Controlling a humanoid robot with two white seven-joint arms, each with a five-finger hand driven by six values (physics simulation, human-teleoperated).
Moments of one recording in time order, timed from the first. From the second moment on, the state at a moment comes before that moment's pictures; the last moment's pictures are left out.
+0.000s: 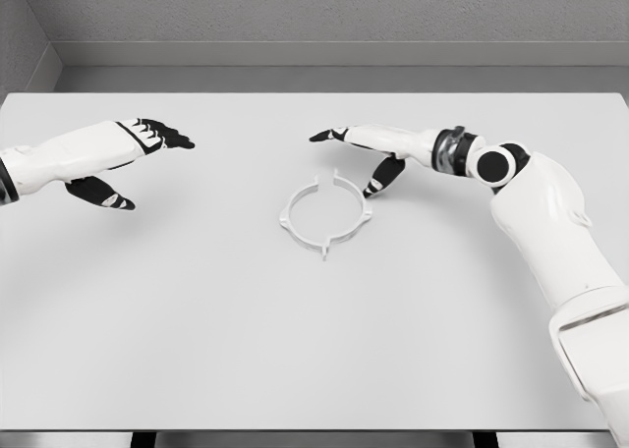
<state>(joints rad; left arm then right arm) -0.51 0.83 -0.43 -1.43 -0.28 -0.61 -0.49 -0.87 -0.18 0.49 -0.65 0.45 -0.61 0.61</state>
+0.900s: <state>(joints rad) -0.51 0.82 -0.43 -1.43 -0.28 -0.61 -0.49 -0.87 -0.16 0.49 -0.66 0.45 -0.61 0.61</state>
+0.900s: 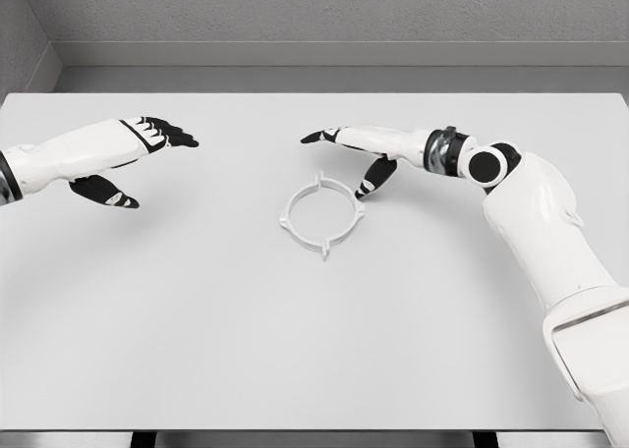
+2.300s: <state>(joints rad) -0.52 0.82 -0.42 -1.44 -0.28 -0.61 -0.49 -0.96 -0.09 0.49 -0.55 0.52 -0.61 0.61</state>
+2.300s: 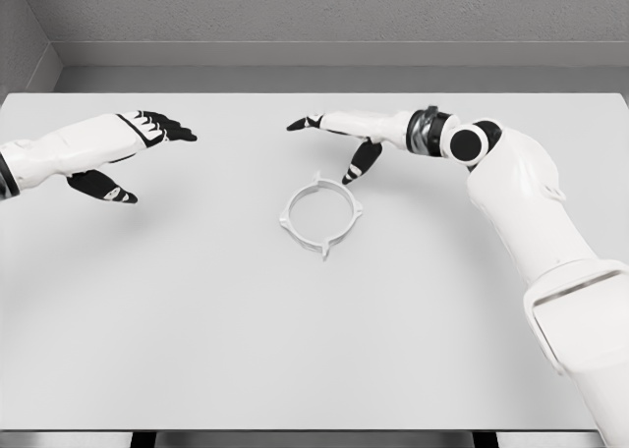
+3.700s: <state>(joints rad) -0.52 0.82 -0.42 -1.45 -0.28 -0.61 -0.49 -0.96 -0.10 0.49 -0.56 0.52 -0.61 0.61</state>
